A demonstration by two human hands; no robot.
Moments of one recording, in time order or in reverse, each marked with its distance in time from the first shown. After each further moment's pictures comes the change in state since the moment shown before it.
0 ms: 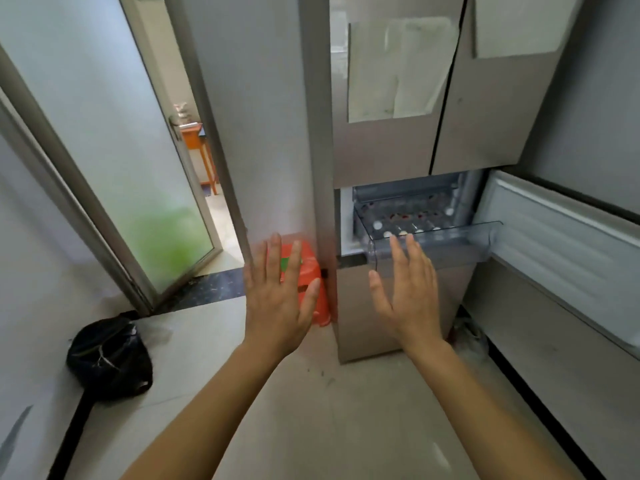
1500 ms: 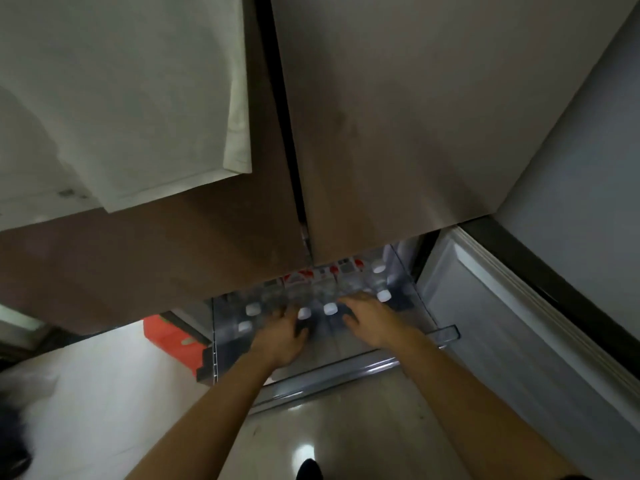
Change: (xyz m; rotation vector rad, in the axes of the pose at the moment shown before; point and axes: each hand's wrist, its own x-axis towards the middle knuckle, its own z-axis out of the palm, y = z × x) left_hand 0.368 0.155 0.468 -0.141 -0.987 -0.186; right_hand 0.351 0.458 0.173 0.049 -0.968 0.182
